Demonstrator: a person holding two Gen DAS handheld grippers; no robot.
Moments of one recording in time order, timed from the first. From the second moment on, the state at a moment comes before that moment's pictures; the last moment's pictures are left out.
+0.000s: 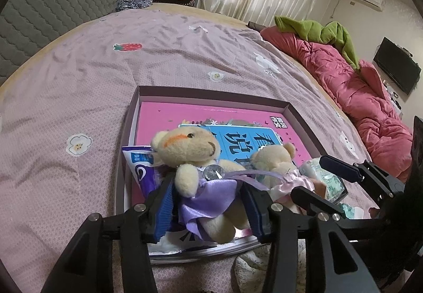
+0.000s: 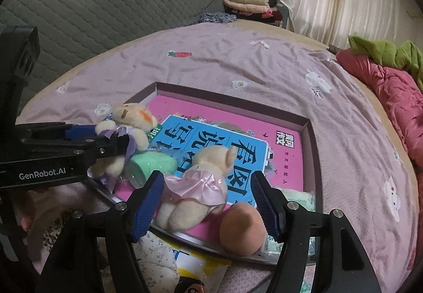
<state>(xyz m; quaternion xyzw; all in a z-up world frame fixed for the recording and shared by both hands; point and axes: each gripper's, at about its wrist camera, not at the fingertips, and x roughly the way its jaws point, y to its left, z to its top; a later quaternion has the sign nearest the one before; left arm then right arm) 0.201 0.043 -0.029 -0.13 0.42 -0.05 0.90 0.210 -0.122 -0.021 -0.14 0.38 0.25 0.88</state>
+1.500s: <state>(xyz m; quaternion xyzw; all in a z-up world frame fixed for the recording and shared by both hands) 0.171 0.060 0.009 -0.12 0.36 -0.03 0.92 0.211 -0.149 0.000 -0.11 0.34 0.20 0.91</state>
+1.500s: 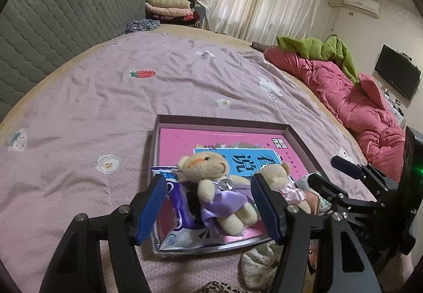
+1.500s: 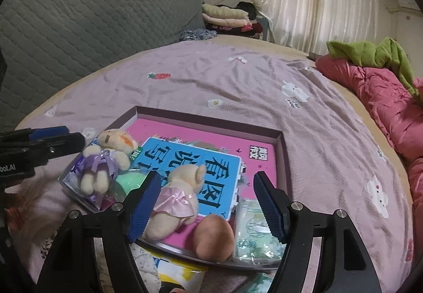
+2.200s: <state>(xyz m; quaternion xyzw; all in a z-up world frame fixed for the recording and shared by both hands) 0.132 0.047 0.013 -0.11 0.35 -0.03 0.93 0.175 -0.196 0.029 -0.05 0.32 0.15 0.93</state>
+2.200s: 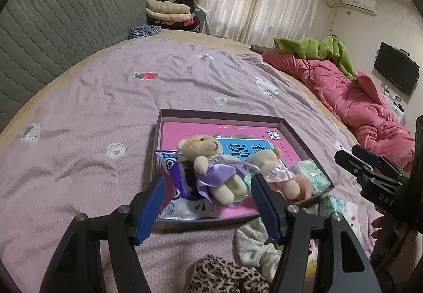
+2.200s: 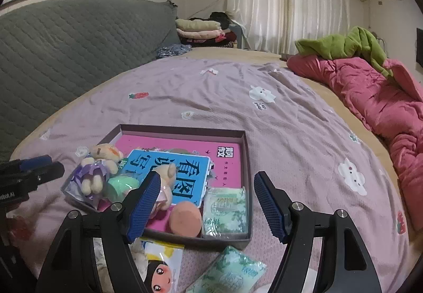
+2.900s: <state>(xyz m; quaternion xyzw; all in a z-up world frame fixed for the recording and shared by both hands) 0.089 0.033 0.011 -0.10 0.37 -0.02 0.92 0.117 -0.190 0.019 -0.08 0.35 0.17 0.92</state>
